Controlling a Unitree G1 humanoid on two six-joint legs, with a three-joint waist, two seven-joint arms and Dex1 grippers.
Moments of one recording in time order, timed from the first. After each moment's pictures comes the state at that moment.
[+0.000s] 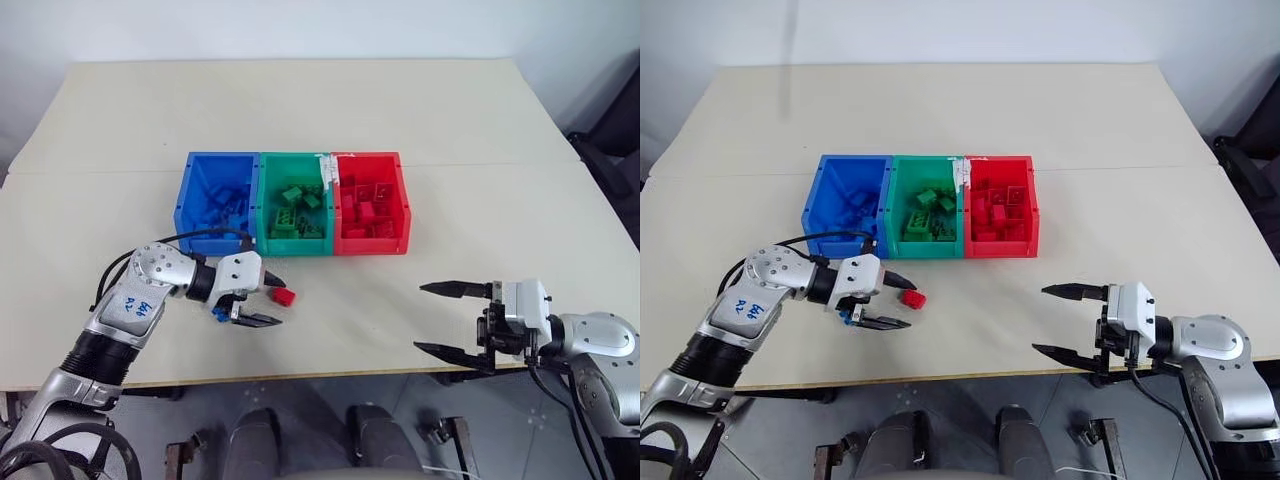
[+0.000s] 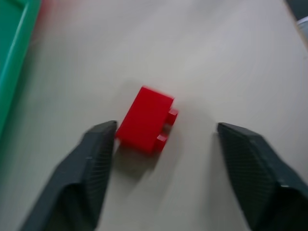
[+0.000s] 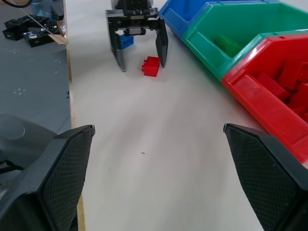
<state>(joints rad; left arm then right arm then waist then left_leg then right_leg) -0.50 0.74 -0.25 0.10 -0.13 0.11 -1.23 0.03 -0.73 -0.17 -0.27 0.53 0.06 1.25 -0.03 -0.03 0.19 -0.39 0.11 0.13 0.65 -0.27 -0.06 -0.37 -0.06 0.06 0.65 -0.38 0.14</state>
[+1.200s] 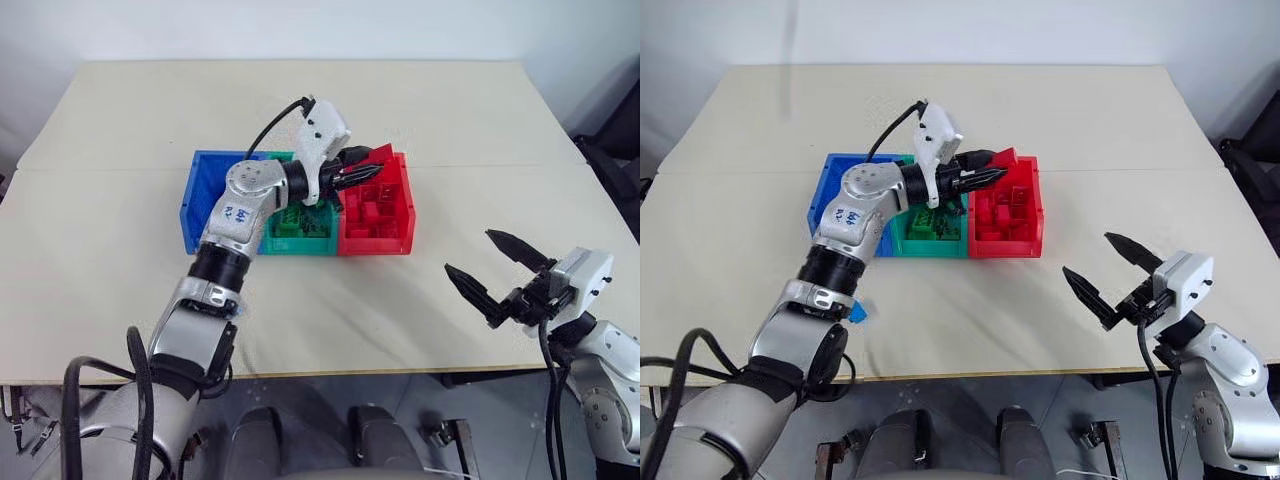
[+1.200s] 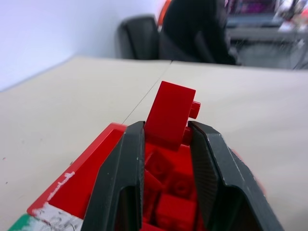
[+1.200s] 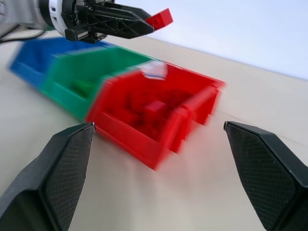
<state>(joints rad) -1.08 0.19 -0.12 0.64 -0.16 0.15 -0.76 0.12 -0.56 -0.35 -0.39 0.57 0.12 0.73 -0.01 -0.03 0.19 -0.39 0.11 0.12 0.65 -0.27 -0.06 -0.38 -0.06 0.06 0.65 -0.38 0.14</state>
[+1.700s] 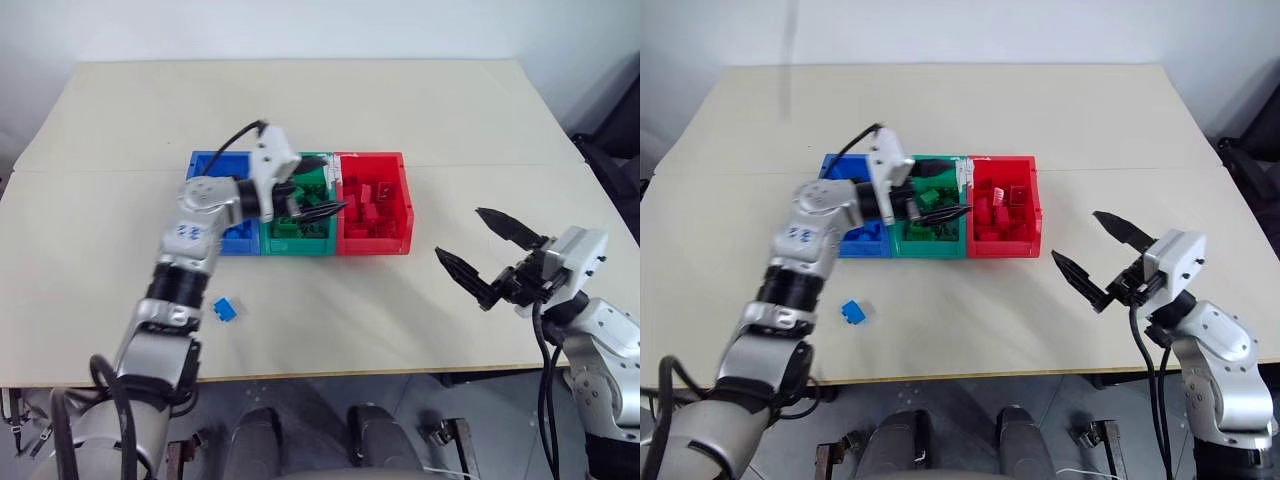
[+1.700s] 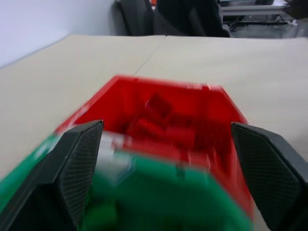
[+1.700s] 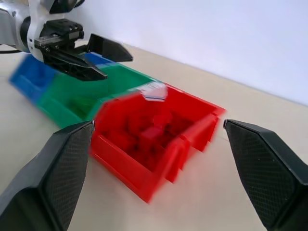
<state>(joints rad) -0.80 0.45 -0.01 0.36 -0.26 0.18 -1.00 -0.06 -0.58 -0.26 -0.33 0.57 0.11 0.85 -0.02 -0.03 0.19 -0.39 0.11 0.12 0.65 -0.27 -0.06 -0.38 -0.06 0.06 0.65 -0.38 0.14</state>
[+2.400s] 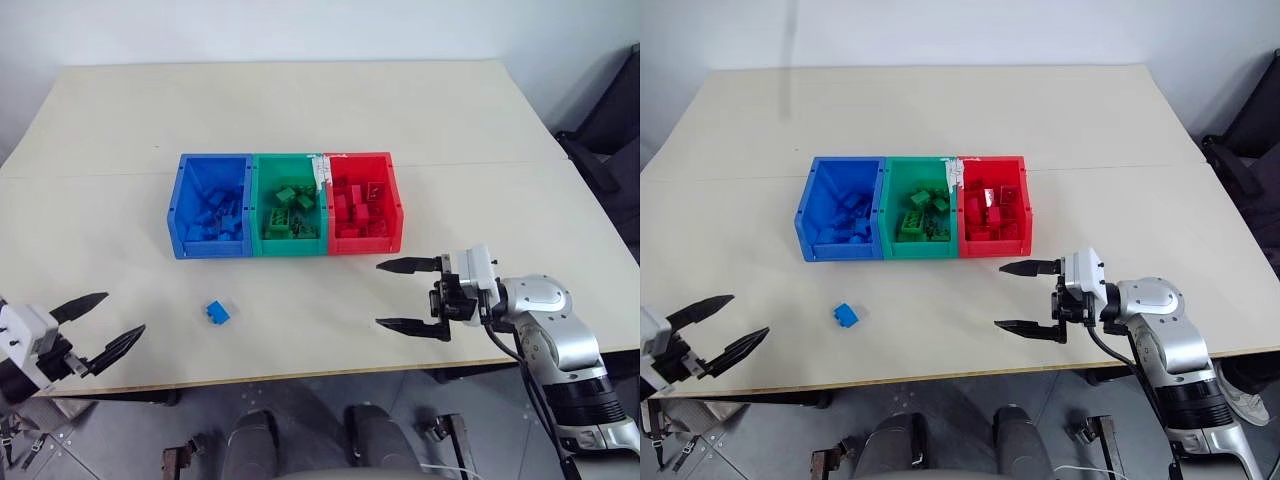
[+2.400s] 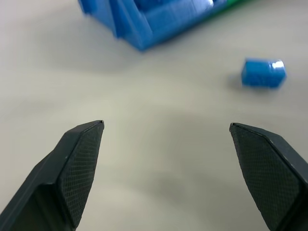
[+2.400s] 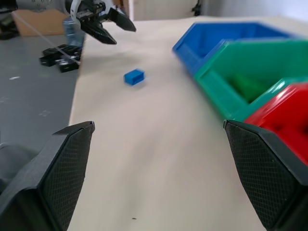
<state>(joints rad) 0.33 0.69 0.68 0.01 -0.45 0.01 -1.06 -0.30 -0.62 0.04 -0.06 0.53 0.08 1.33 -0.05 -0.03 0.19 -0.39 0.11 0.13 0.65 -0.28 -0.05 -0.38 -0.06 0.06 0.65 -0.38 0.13</state>
